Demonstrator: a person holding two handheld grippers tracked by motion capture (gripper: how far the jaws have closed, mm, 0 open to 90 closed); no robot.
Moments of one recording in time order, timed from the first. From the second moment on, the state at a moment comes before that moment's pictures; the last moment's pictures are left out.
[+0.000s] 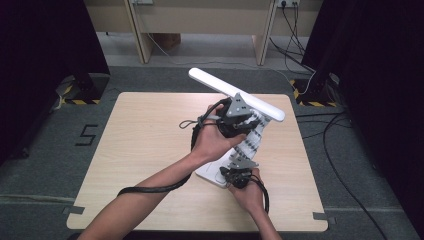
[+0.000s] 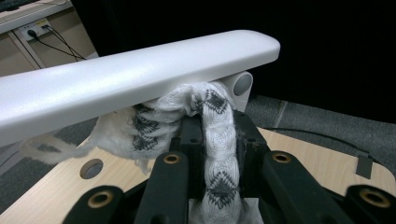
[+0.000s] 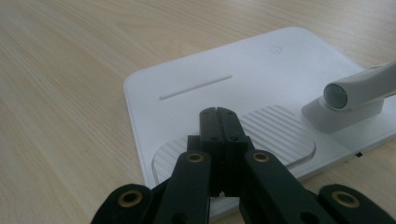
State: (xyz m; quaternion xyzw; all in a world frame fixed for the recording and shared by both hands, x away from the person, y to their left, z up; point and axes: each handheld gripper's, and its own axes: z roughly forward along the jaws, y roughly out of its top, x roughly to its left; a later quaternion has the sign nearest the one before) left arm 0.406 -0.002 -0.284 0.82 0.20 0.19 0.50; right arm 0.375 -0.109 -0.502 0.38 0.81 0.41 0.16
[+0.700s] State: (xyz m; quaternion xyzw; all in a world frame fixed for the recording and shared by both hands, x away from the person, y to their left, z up) left arm 0.407 -0.005 -0.298 0.82 0.20 0.20 0.50; right arm 0.375 -0.109 -0.503 0.38 0.81 0.41 0.16
